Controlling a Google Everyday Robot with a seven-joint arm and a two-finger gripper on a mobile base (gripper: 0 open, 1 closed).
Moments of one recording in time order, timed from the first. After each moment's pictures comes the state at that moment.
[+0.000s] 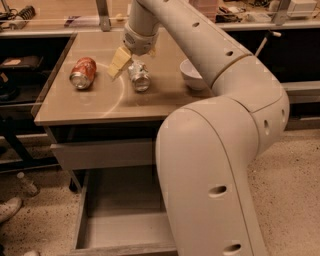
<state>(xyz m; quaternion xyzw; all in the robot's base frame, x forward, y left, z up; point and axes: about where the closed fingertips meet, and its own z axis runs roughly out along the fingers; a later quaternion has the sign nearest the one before) 0.747 0.074 0.864 -0.42 0.89 0.10 0.16</state>
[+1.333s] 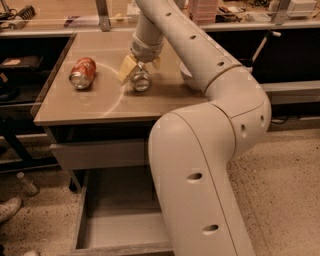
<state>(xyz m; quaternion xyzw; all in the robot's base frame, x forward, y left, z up) 0.774 0.053 0.824 -0.37 0.91 0.11 0.14</state>
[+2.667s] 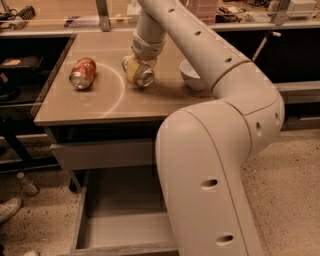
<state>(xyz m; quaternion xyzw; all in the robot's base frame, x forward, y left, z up) 0.765 0.050 0.836 -0.38 0.91 0.10 0.15</state>
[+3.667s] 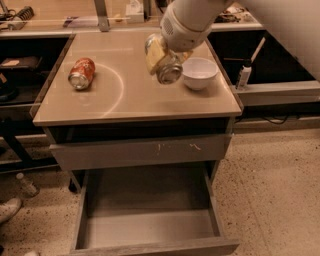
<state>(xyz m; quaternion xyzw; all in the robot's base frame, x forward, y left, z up) 0.624 -0.014 0.947 -0.25 0.93 0.12 0.23</state>
